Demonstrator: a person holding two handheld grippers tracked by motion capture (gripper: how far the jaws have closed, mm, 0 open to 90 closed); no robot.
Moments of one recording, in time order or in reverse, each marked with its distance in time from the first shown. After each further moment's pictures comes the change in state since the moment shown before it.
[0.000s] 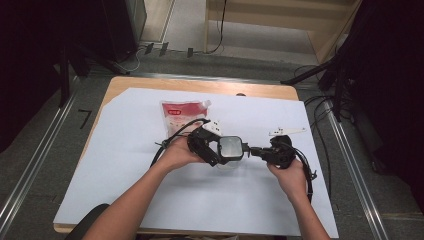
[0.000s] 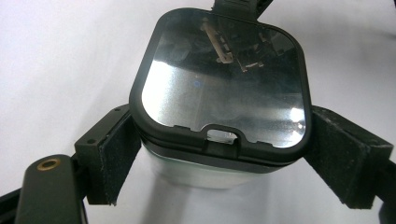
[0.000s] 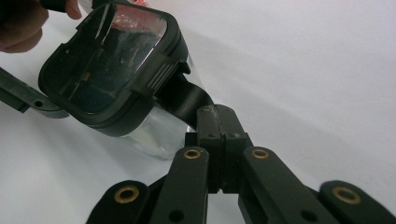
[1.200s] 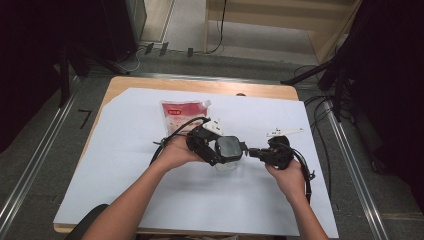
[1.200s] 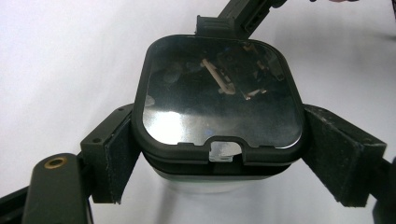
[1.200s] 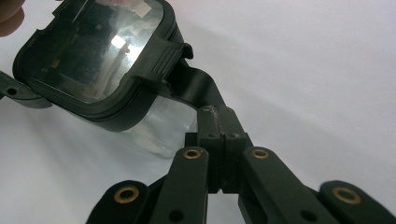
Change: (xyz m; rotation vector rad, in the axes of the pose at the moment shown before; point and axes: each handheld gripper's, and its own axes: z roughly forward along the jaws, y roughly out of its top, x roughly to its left) left arm -0.008 0.010 -0.012 0.016 0.023 0.020; right arm 0.004 0.000 0.003 0.013 0.013 0.000
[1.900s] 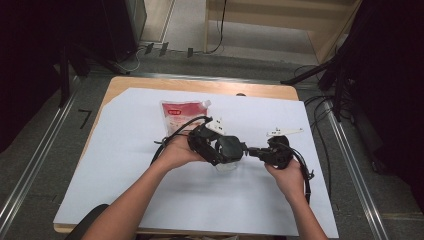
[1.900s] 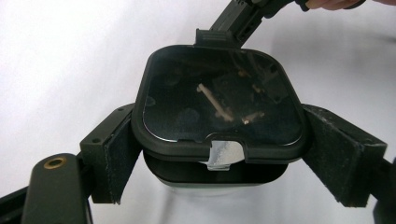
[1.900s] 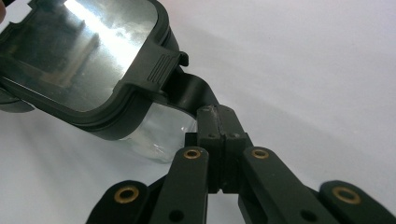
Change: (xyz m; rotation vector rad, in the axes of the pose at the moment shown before) left arm -0.007 0.009 -0.003 0.007 0.028 0.009; right arm -0.002 0.000 0.003 -0.011 -0.004 0.002
